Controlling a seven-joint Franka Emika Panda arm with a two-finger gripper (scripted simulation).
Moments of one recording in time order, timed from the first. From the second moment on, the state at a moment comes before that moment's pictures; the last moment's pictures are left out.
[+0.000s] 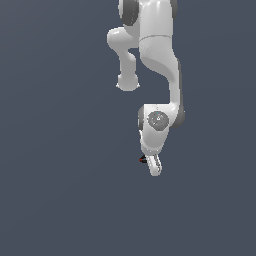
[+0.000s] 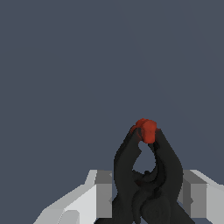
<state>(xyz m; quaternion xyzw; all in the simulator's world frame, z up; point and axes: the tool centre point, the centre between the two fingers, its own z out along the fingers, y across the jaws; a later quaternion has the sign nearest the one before) 0.024 0.097 0.014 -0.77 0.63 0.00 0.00</state>
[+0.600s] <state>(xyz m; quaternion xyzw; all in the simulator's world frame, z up) 0.016 0.090 0.040 -0.77 0.63 0.00 0.00</state>
